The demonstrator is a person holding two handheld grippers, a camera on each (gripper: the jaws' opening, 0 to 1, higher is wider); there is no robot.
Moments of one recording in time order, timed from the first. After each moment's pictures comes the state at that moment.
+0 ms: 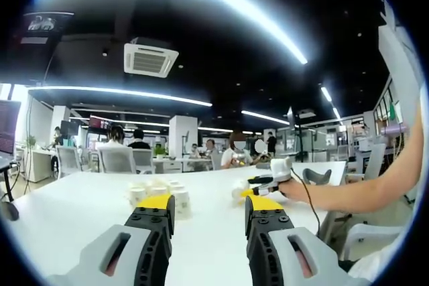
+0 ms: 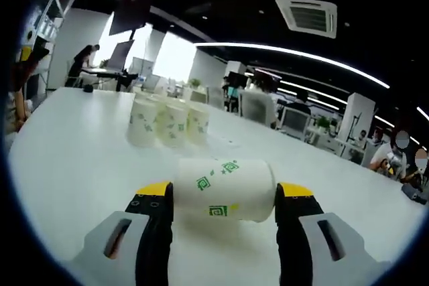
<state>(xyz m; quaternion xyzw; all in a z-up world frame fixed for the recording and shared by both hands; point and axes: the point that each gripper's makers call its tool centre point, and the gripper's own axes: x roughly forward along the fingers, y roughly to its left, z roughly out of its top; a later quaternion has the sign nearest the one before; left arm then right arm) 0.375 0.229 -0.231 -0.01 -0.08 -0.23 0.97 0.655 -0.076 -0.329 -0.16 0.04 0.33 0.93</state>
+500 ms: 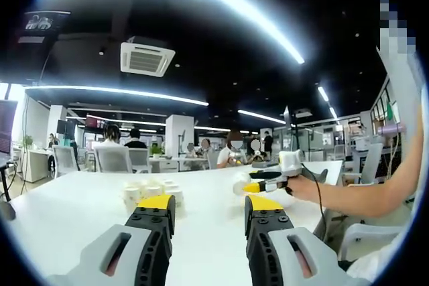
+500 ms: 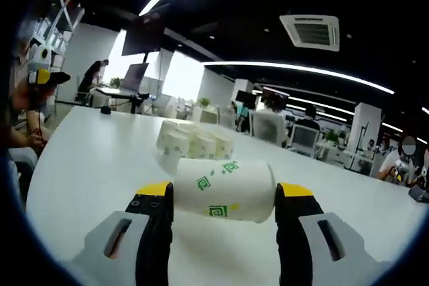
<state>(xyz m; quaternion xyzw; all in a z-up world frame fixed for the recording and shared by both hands) 0.373 0.218 -0.233 -0.01 -0.08 -0.24 0.97 0.579 -0.040 -0.292 -0.13 -0.02 0.37 0.92</state>
